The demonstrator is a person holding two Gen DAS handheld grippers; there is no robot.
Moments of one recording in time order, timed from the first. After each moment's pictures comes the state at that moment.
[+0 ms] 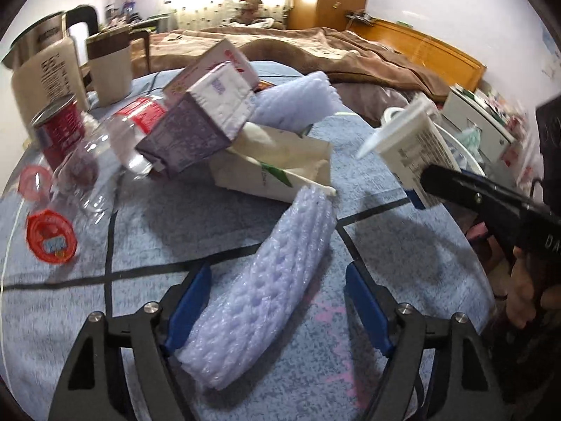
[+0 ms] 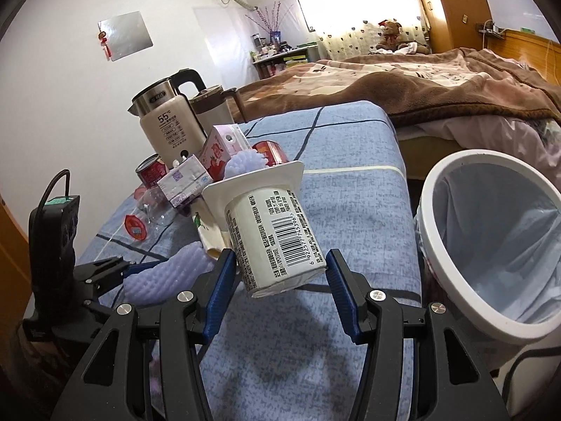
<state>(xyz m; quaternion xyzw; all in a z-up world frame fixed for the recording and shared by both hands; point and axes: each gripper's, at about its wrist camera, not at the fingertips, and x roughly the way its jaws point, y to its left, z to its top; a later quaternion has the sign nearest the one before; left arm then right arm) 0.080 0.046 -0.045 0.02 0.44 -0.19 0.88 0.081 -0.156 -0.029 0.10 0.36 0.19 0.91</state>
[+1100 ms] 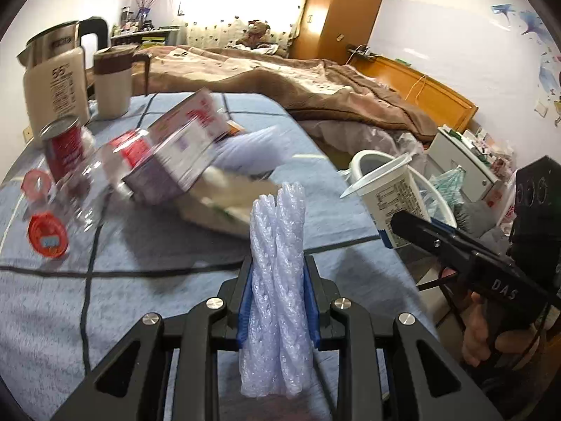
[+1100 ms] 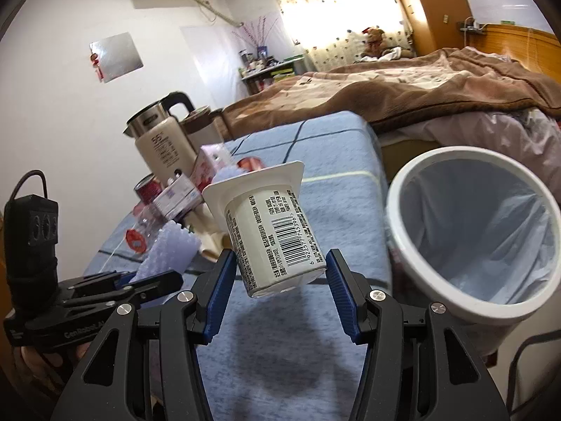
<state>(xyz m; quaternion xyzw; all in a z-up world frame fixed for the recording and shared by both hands) 0.069 0.021 -0.015 -0.04 0.39 -0.20 0.90 0.060 -0.194 -0.019 0.12 0.33 0.16 0.92</state>
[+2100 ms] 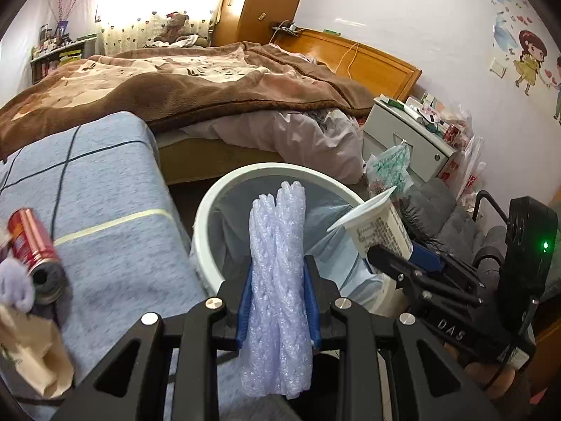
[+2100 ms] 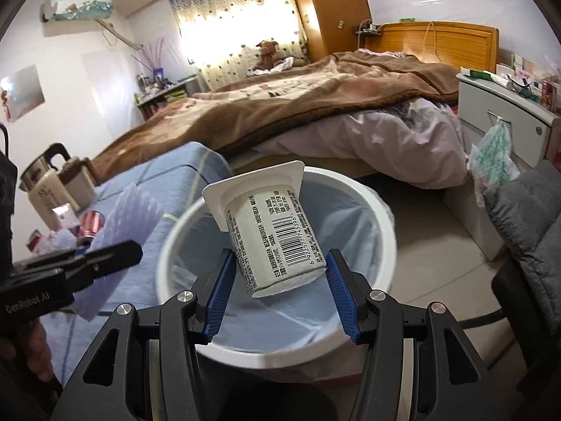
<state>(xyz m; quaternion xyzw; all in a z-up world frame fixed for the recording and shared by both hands) 0.131 -0.163 -0.004 0.01 0.40 -0.33 0.85 0.078 -0.353 -0.028 0.12 0.34 -0.05 0.93</state>
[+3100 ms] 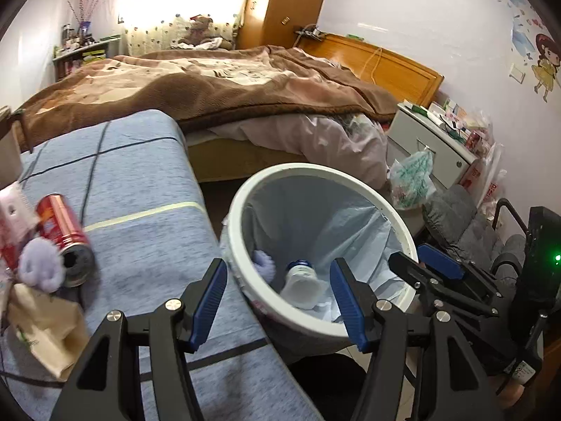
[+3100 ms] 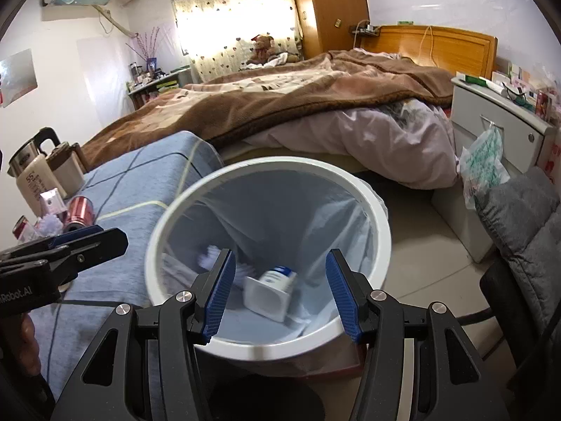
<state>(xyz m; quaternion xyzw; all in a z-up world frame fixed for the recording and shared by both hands) 0.124 -0.142 -0.002 0.00 0.40 -0.27 0.88 0.068 -0.329 -0.022 0.10 0.34 -0.06 0.93</state>
